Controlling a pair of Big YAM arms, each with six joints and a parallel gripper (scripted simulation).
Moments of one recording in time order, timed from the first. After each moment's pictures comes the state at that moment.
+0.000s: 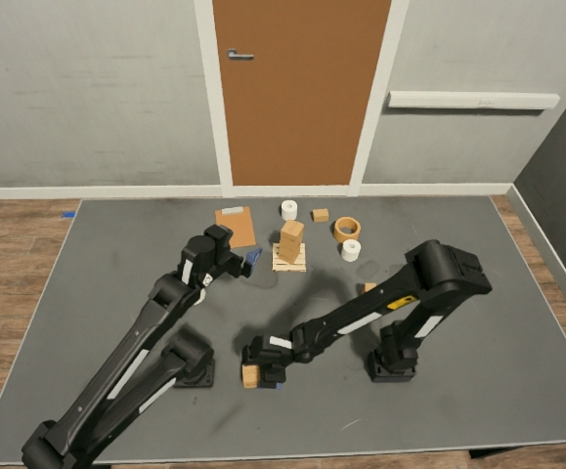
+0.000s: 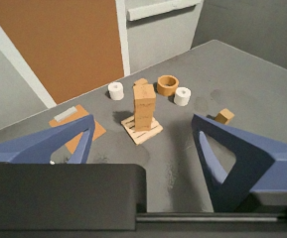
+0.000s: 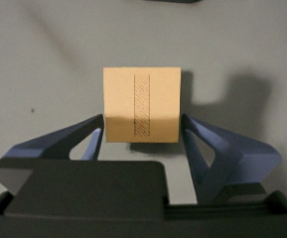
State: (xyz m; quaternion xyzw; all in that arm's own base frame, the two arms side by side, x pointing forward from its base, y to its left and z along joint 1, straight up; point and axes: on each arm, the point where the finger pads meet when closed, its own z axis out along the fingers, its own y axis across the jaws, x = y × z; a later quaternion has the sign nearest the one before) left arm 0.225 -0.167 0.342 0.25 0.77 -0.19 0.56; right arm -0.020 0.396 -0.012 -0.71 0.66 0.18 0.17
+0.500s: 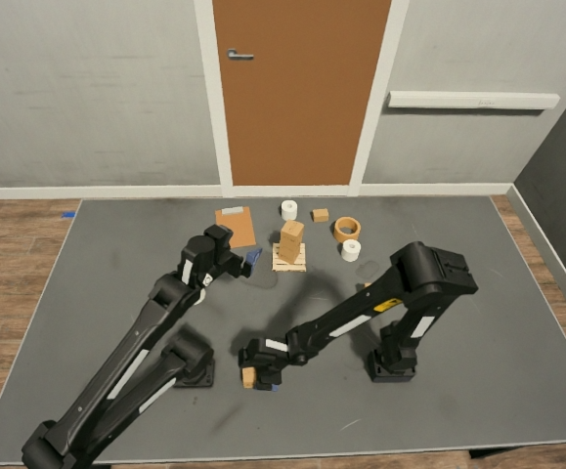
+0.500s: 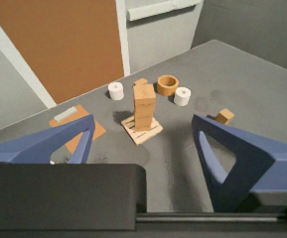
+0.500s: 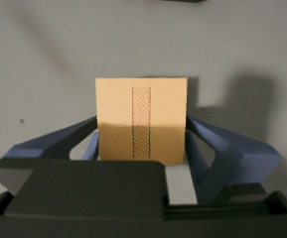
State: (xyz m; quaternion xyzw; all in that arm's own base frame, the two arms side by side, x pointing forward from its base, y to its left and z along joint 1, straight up) left arm 0.225 -0.167 0.342 0.25 0.77 -0.19 0.56; right arm -0.021 0.407 -0.028 -0.71 0.66 0.18 0.17
